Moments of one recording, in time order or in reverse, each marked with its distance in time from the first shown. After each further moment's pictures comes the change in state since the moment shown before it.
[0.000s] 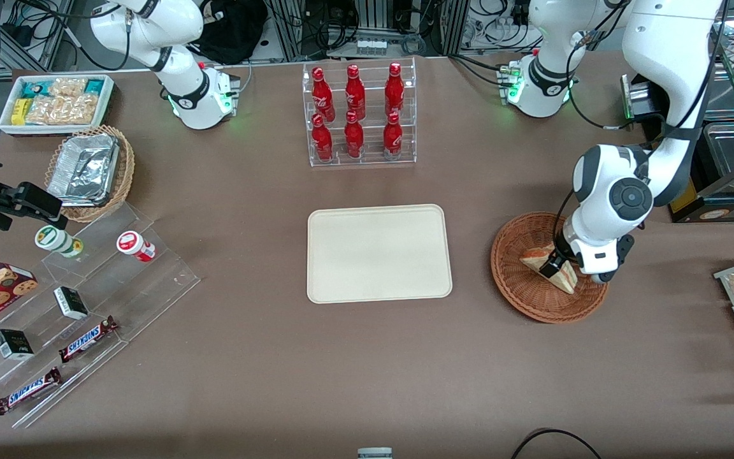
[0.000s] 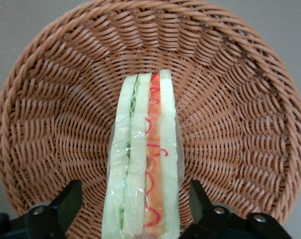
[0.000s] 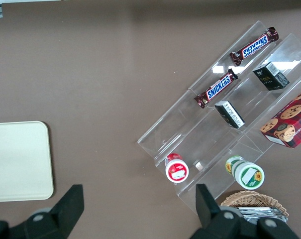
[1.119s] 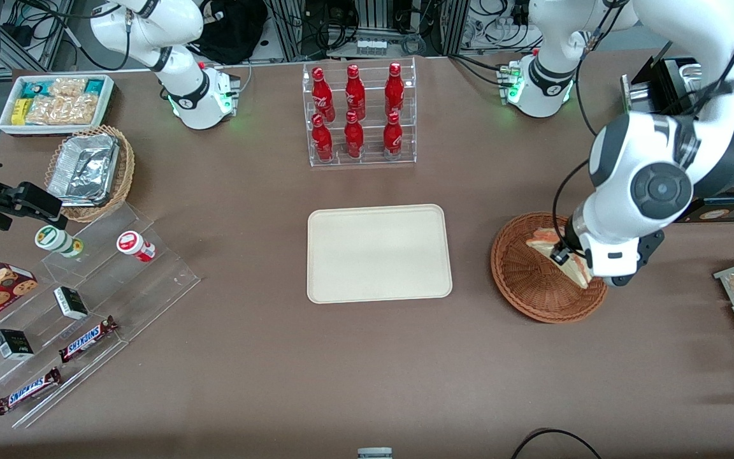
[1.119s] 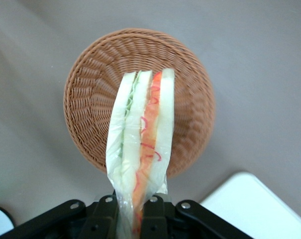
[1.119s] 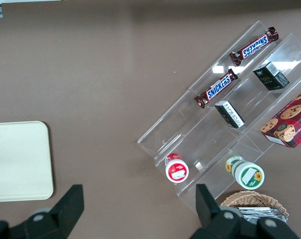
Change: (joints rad) arm -0.137 -0.053 -0.006 0.512 0.010 -0.685 0.048
